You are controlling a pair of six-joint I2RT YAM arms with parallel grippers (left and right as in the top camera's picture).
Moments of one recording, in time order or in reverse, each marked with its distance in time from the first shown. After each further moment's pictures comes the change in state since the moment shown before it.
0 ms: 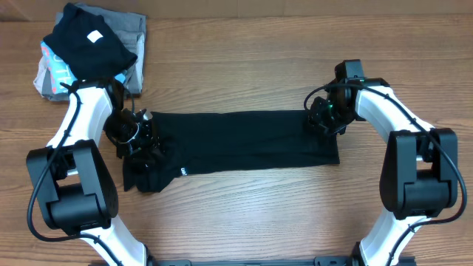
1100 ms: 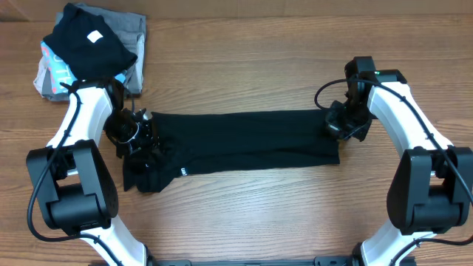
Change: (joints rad) left arm 0.000 0.000 0.000 0.007 -0.004 0.000; right arm -0.021 -0.109 0.069 -0.342 0.244 0.134
